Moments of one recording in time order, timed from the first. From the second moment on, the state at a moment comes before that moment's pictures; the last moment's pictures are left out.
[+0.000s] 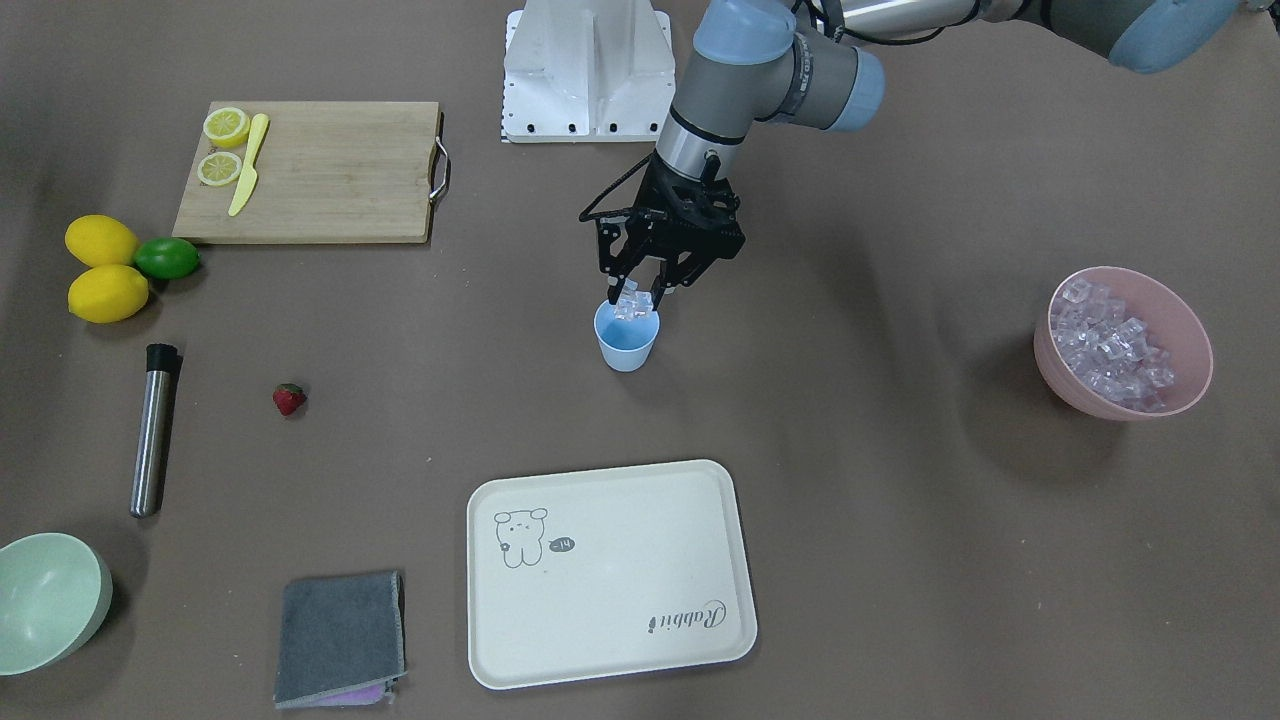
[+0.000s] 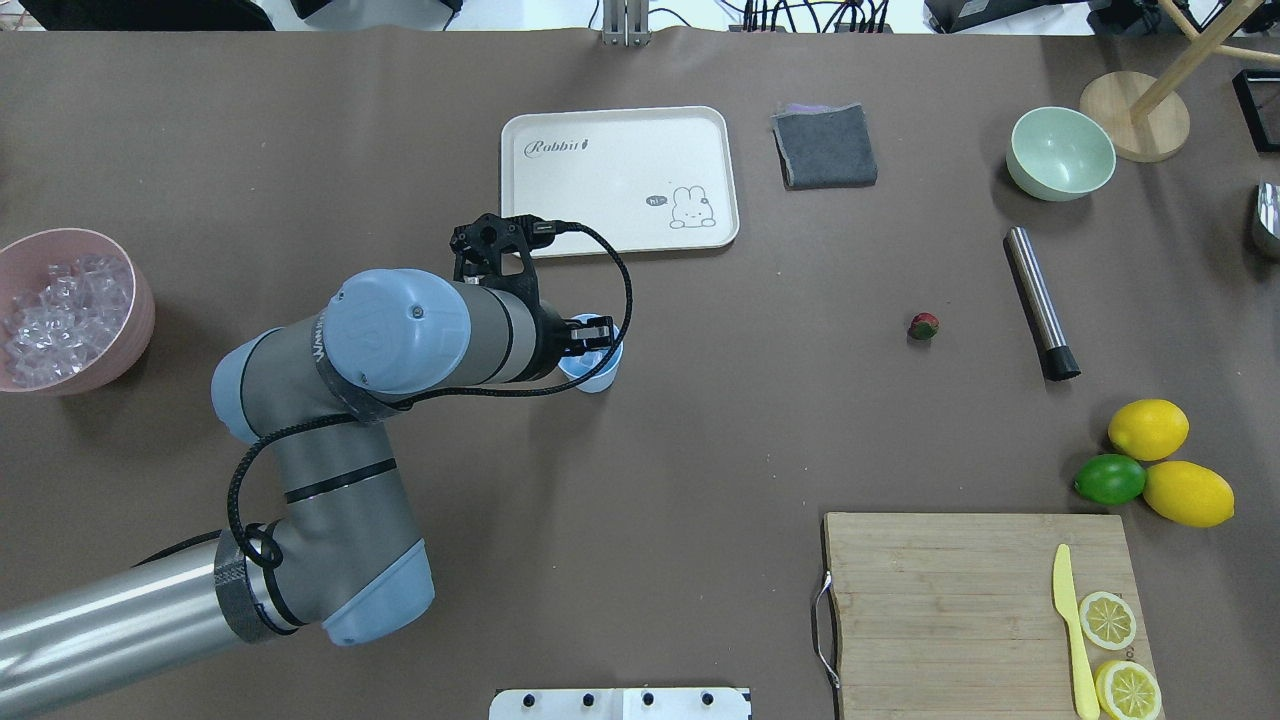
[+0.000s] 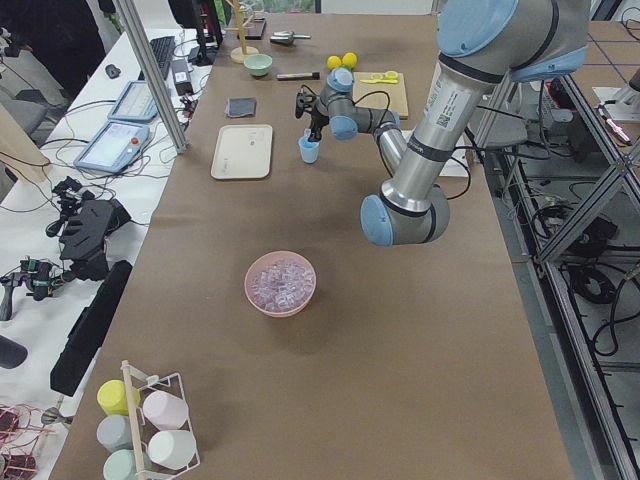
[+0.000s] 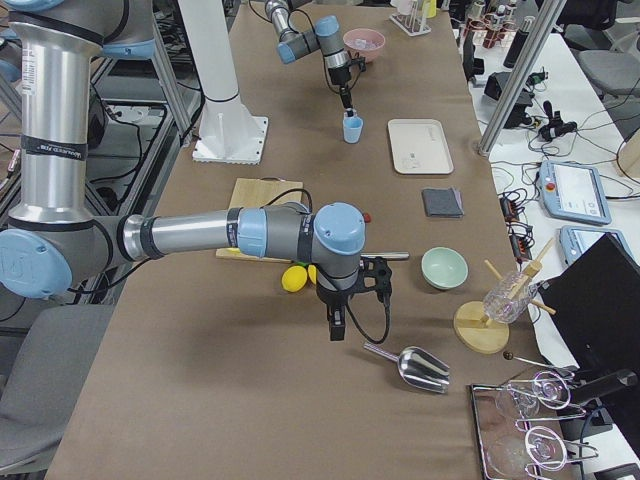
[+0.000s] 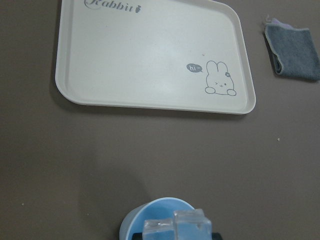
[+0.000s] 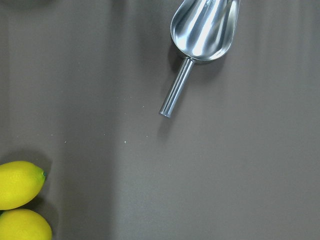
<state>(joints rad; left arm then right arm) -0.47 -2.18 -1.72 -1.97 -1.64 -1.35 1.63 -1.70 1.85 -1.77 2.29 -0.18</state>
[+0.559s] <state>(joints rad) -0.46 -2.18 -1.74 -1.96 -1.60 -1.35 1.63 -1.70 1.86 -1.77 2.29 -0.18</state>
